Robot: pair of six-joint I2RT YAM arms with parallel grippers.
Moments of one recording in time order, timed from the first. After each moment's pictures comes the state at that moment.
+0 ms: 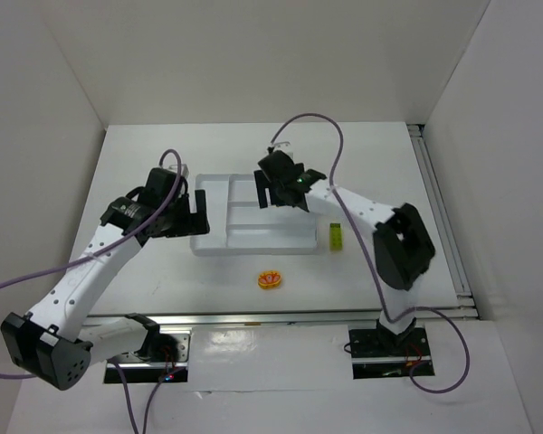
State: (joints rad) left arm -0.39 1.14 1.13 -0.94 -0.11 -0.45; right arm 0.69 1.90 1.52 -0.49 0.38 0.40
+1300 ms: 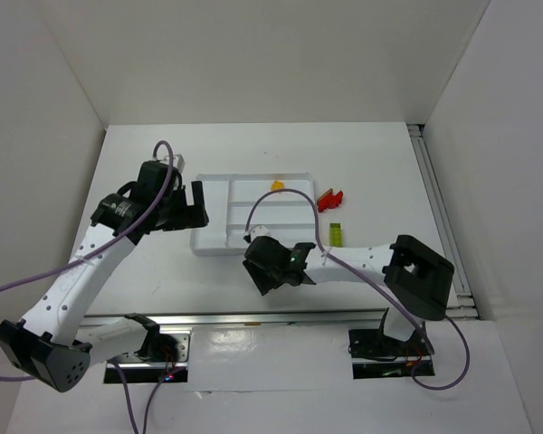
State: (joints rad) left arm -0.38 1.12 1.23 -0.97 -0.11 -0.45; right arm 1.11 1.64 0.93 -0.34 0.22 0.45
